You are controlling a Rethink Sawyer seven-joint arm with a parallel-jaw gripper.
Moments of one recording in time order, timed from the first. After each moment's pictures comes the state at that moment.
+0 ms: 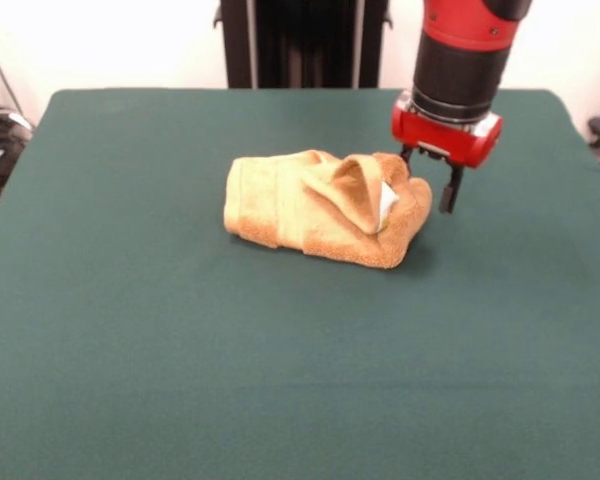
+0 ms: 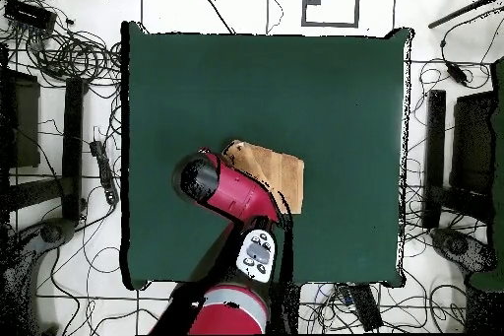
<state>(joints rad) 0.19 -0.42 -0.25 1.73 0.55 0.30 1.89</state>
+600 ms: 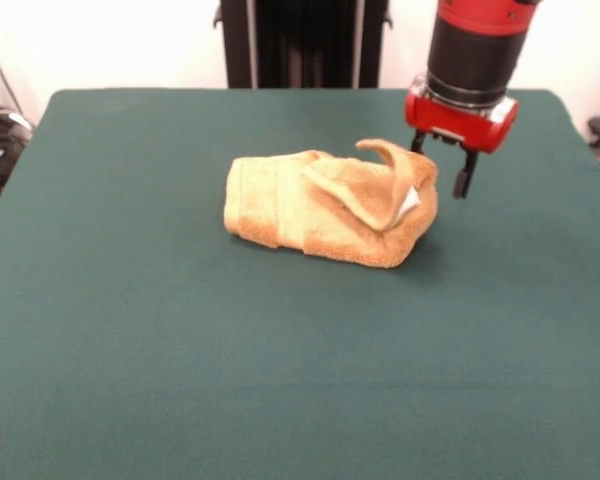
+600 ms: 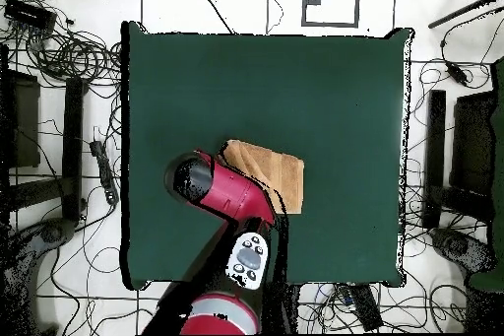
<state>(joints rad) 0.22 -0.45 -0.28 1.72 0.55 0.37 1.89</state>
